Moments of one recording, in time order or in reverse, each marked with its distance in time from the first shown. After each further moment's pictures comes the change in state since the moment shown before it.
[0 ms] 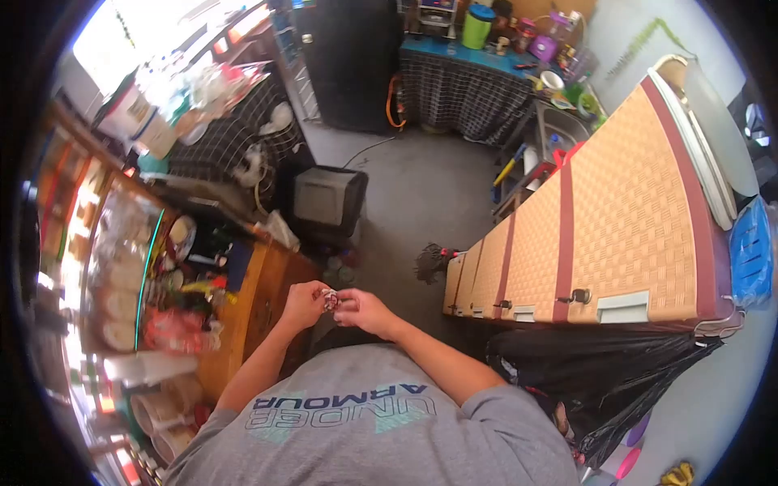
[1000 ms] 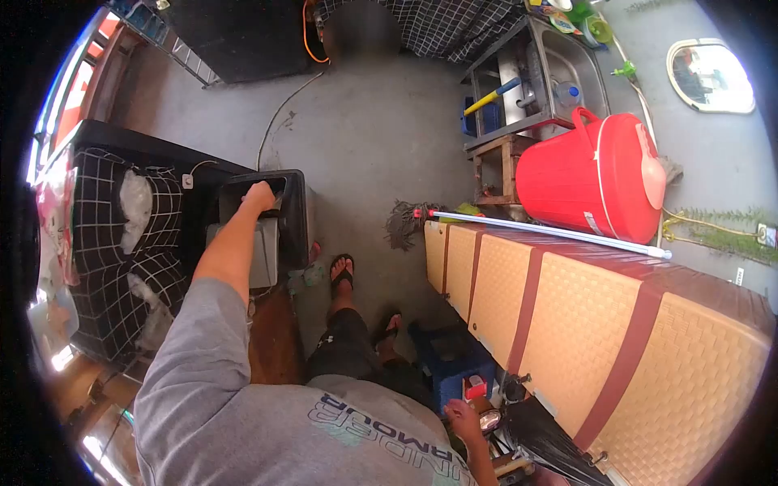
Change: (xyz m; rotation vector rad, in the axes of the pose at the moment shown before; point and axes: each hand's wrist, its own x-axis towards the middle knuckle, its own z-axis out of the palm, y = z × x) left_hand 0.594 -0.270 0.113 0.767 -0.523 -0.433; right_hand -0.133 0.089 -0.101 -0.242 1.033 0.701
